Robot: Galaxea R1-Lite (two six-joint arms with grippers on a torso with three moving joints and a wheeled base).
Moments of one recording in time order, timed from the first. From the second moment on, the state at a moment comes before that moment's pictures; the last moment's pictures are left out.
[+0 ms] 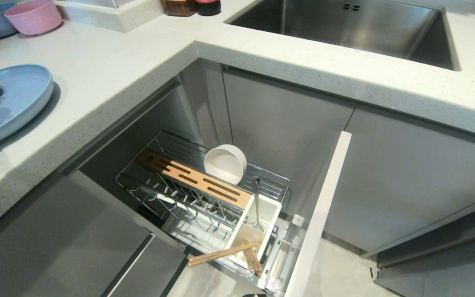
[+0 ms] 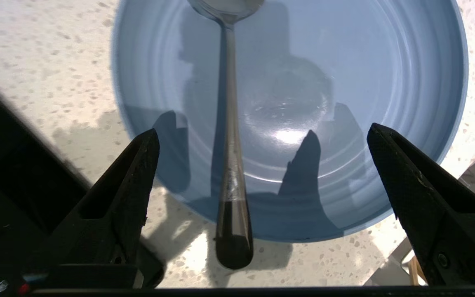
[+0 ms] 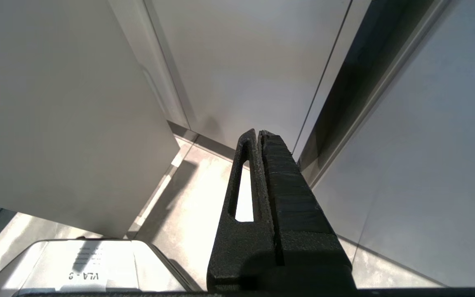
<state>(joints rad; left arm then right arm) 0.52 1.27 -1.63 0.83 -0.31 -0.01 0.00 0.00 0.00 0.00 0.00 0.01</state>
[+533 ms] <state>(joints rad) 0.51 1.30 -1.63 0.81 -0.34 -0.01 0.00 0.00 0.00 0.00 0.00 0.01</state>
